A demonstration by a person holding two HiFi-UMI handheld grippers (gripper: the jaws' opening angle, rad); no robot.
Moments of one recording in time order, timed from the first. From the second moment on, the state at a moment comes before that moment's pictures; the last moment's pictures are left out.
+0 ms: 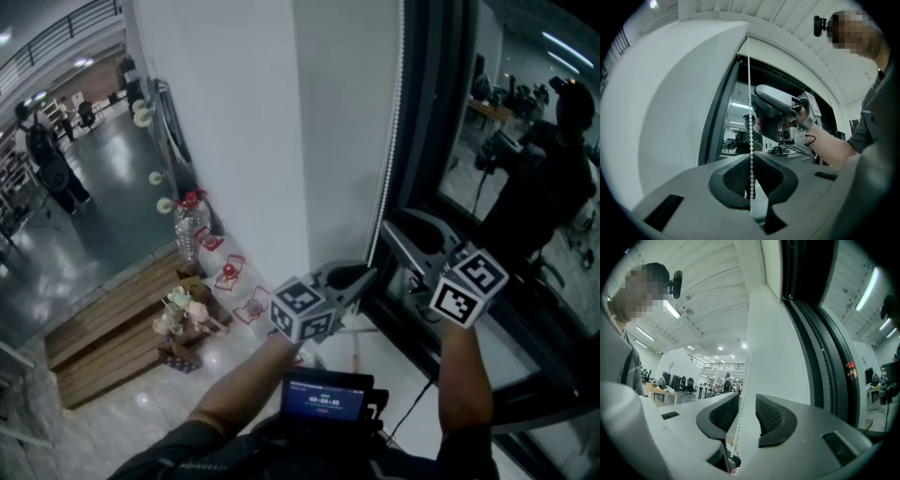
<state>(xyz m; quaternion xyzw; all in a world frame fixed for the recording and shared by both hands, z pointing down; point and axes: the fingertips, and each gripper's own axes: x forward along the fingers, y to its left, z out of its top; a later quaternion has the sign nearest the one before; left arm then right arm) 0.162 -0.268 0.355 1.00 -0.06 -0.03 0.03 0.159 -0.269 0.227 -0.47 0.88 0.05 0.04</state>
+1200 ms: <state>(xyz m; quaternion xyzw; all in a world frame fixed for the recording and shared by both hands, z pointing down) 0.154 -0.279 0.358 0.99 -0.10 -0.03 0.04 0.141 -0.296 0.228 -0.47 0.88 0.04 0.04</state>
